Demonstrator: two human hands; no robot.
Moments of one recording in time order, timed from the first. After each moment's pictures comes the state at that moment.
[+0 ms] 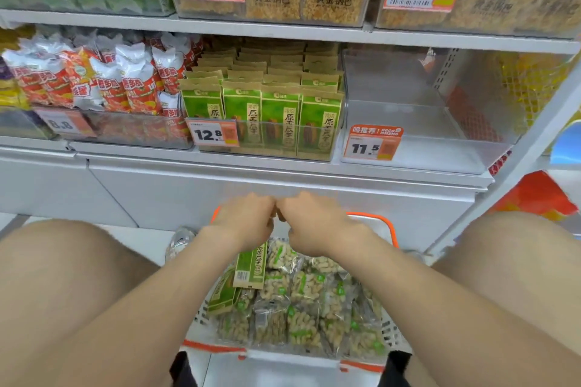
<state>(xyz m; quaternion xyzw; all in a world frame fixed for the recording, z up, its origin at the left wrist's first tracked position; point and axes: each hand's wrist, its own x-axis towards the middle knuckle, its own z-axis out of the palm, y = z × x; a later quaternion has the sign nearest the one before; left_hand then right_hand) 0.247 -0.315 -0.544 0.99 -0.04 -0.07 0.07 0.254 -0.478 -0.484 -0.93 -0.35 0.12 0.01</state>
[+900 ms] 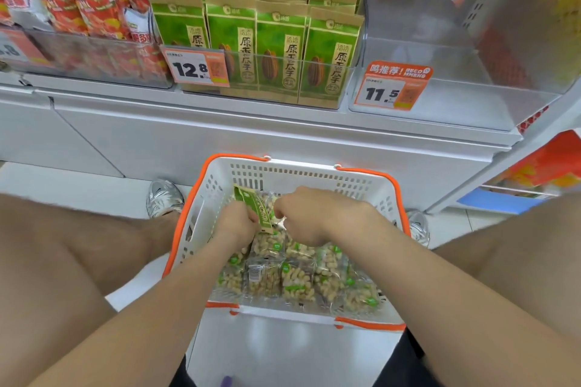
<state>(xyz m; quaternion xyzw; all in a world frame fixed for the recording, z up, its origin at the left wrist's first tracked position) 0.225 -0.309 -0.715 0.92 0.21 -0.15 0.29 0.253 -0.481 -0.555 -0.89 -0.35 0.30 -0.03</state>
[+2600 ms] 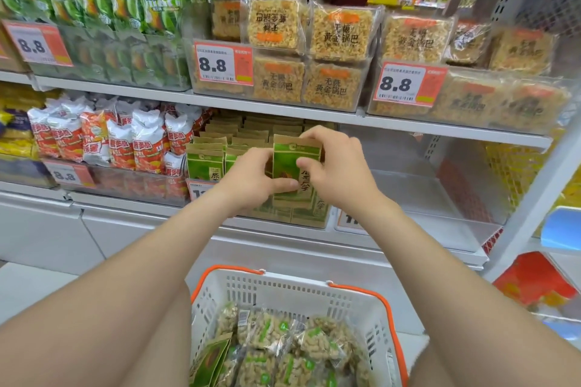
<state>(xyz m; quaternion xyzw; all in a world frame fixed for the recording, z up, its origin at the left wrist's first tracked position) 0.329 -0.309 -0.405 0.89 -0.04 0.09 0.45 0.358 -0.489 -0.376 -0.89 -0.28 -0.16 0.32</state>
